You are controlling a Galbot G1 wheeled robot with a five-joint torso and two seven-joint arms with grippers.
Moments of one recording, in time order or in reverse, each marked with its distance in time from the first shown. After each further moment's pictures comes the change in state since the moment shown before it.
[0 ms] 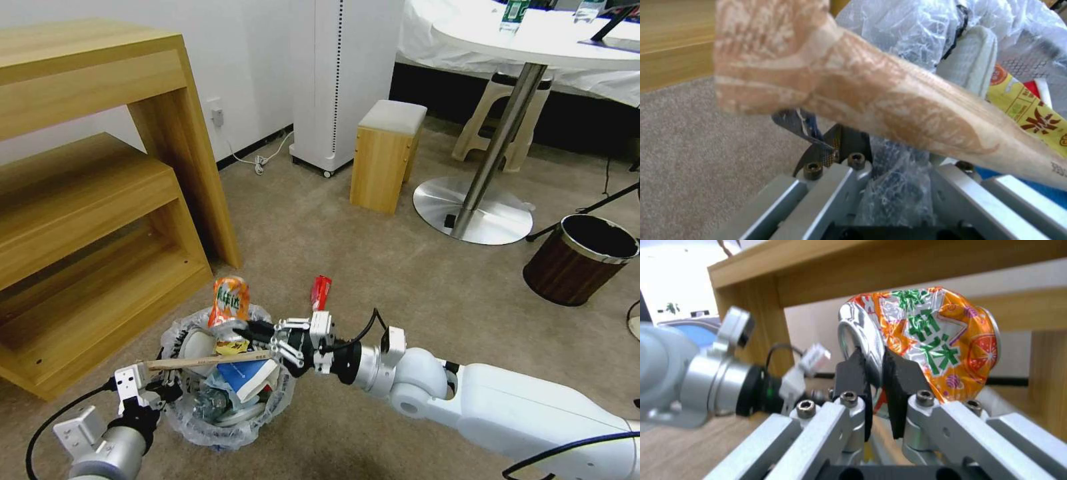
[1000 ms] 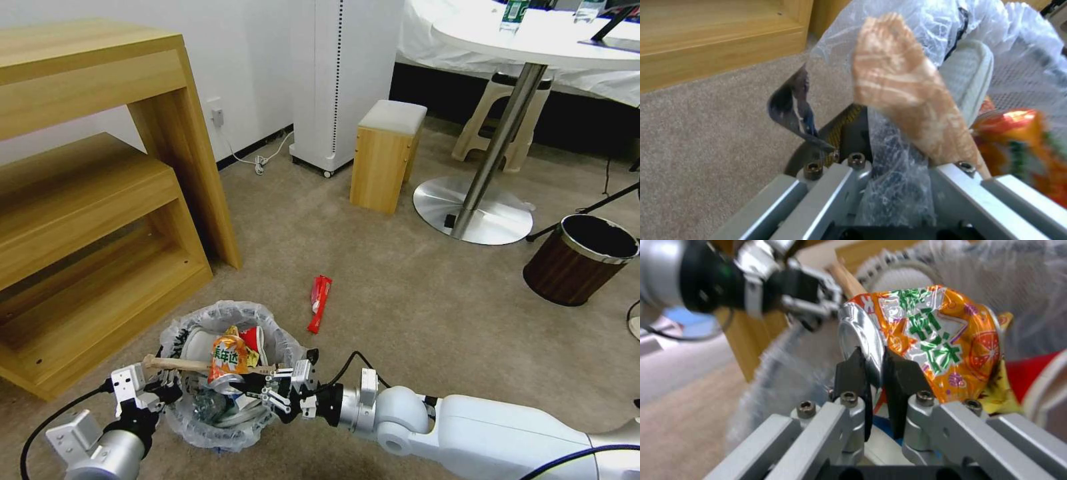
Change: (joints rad) left arm 0.030 -0.023 0.002 -0.049 0.006 0.004 0.001; right arm -0.030 0.078 -0.131 -0.132 -0.060 -0.032 0.087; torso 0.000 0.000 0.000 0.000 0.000
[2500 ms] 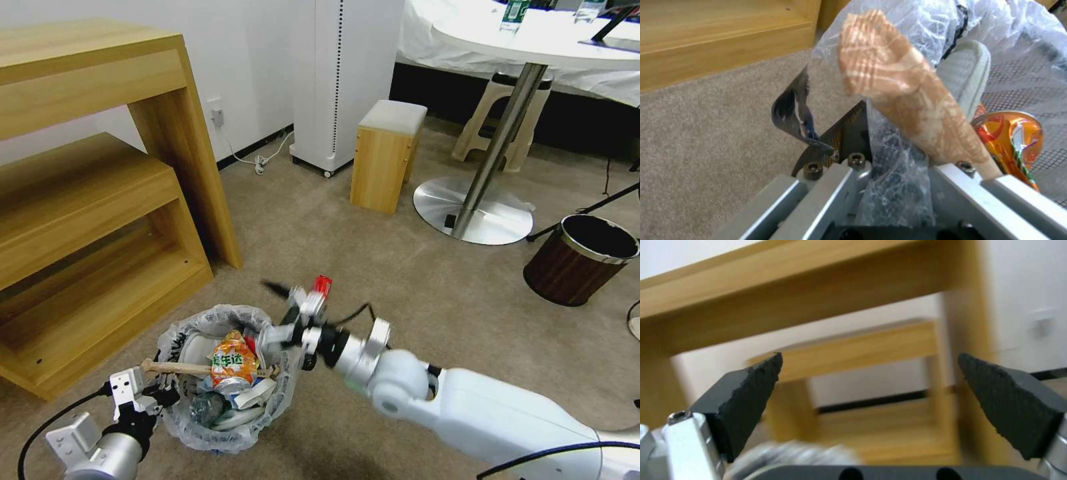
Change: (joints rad) left arm 0.002 0.017 -0.016 0.031 -0.002 -0.008 0.006; right arm -0.058 0.024 0.322 0.114 0.047 -0.024 0.197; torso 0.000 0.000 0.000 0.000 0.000
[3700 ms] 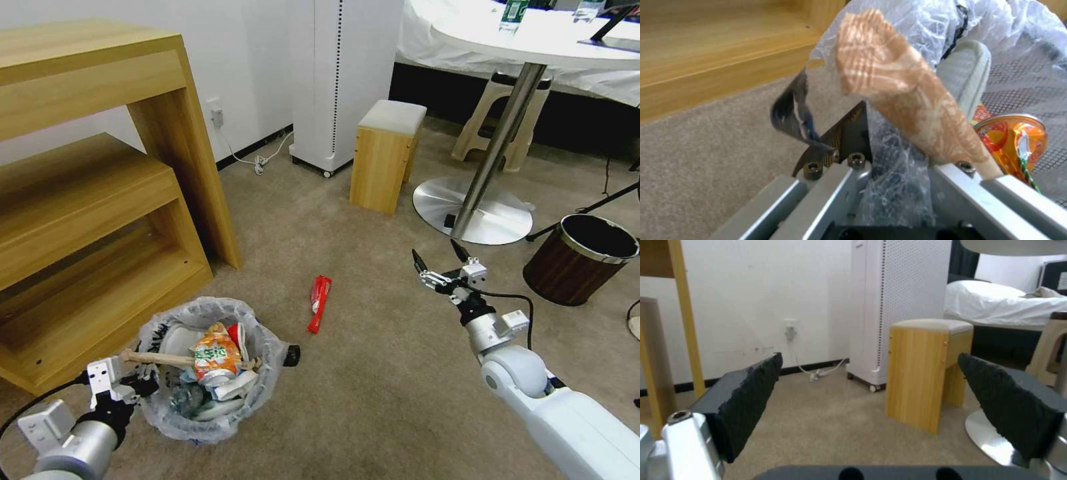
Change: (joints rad) left arm -0.046 0.129 -0.108 0.064 -0.139 0.005 -0.020; right arm -0.559 -0.074 0.830 -0.207 -0.284 0.065 0.085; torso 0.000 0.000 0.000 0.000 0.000
